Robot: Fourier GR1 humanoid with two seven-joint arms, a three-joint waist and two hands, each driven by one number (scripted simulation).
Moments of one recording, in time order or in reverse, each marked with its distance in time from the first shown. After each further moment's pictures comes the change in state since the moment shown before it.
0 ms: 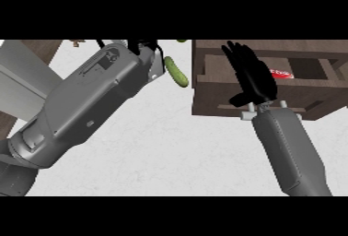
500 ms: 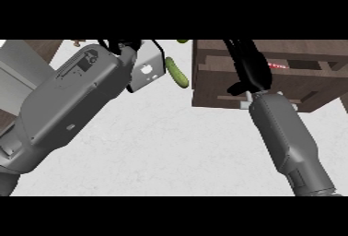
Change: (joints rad) left arm 0.060 0.082 0.019 -0.104 -0.042 -0.007 0.054; right arm -0.174 -0.011 -0.064 0.338 0.085 -0.262 -0.027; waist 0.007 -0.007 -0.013
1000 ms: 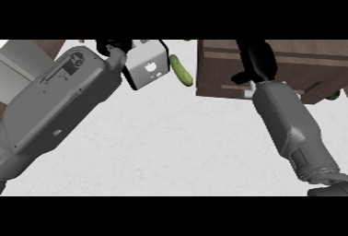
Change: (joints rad) left arm 0.040 0.054 0.011 -0.107 -0.024 0.004 0.057; right arm -0.158 -0.040 -0.087 0.270 0.008 -0.168 -0.018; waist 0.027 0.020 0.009
